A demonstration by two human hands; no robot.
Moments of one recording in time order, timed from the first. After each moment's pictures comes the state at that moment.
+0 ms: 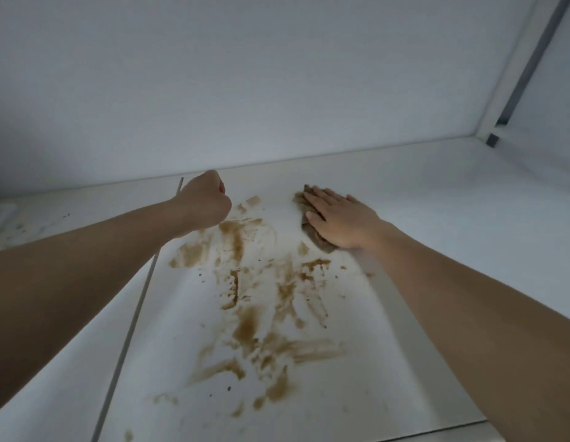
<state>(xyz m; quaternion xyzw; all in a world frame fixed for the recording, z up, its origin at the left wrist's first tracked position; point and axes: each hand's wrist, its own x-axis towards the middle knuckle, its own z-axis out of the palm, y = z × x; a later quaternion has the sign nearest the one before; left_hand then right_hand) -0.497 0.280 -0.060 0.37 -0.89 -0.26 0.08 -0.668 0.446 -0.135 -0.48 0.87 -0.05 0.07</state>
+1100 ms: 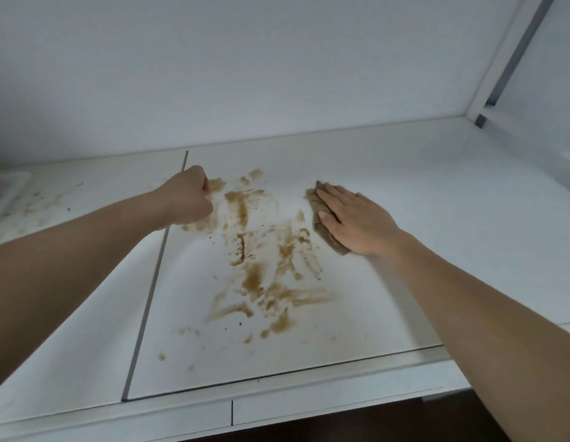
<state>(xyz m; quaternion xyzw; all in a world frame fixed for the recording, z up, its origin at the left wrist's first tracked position) -0.437 0.296 -0.052 0.38 -0.89 -0.24 0.01 -0.626 0.506 -0.141 -0.49 0.87 -0.07 0.03</state>
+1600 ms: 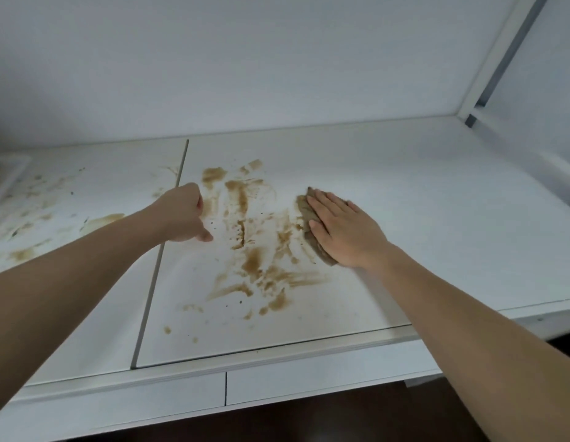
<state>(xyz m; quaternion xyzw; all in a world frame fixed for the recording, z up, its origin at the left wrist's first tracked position) -0.400 0.315 -0.066 0.37 -0.90 -0.21 -0.05 -0.581 0.523 -0.141 -0.49 0.87 -0.05 0.03</state>
